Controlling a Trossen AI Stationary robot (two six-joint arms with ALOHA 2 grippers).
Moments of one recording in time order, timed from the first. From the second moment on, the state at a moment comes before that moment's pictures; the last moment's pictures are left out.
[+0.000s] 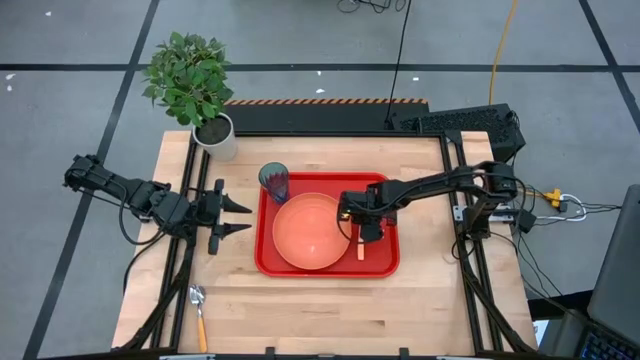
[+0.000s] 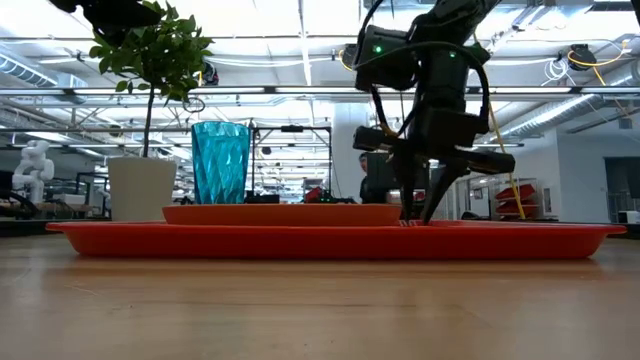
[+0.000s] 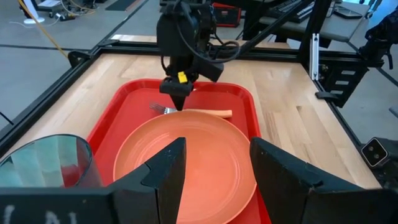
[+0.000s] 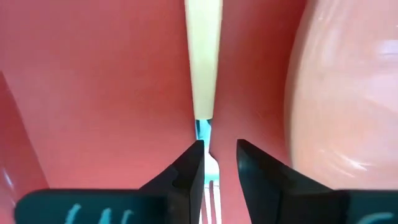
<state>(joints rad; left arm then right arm) -0.41 0.61 0.64 -0.39 -0.39 -0.19 -0.05 1.75 1.07 -0.66 0.03 -1.57</state>
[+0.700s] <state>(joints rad) -0.41 0.61 0.67 -0.46 -0.39 -0.34 0.03 1.47 1.07 -0.52 0.34 -0.93</state>
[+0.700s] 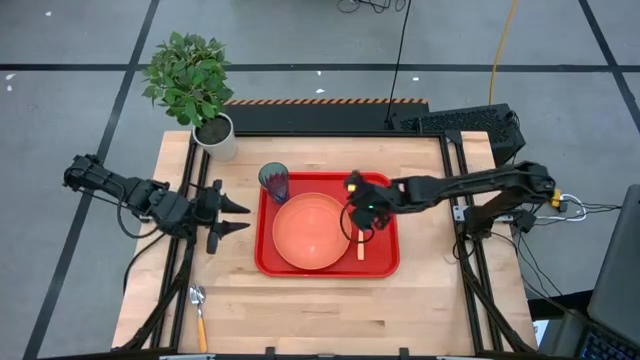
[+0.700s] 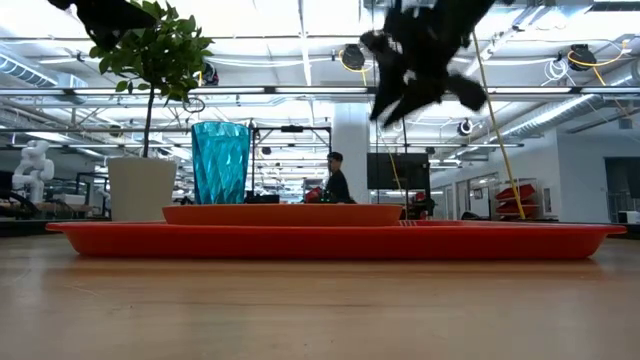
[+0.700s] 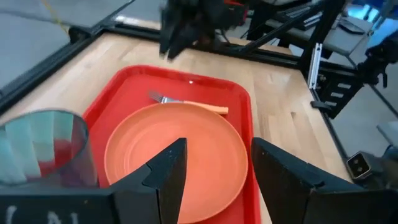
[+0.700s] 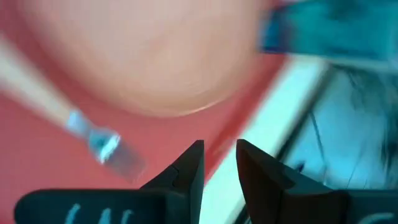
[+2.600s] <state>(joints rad) -0.93 1.47 1.12 -0.94 0.08 -2.31 0.14 0.87 0.59 -0.33 0.28 0.41</state>
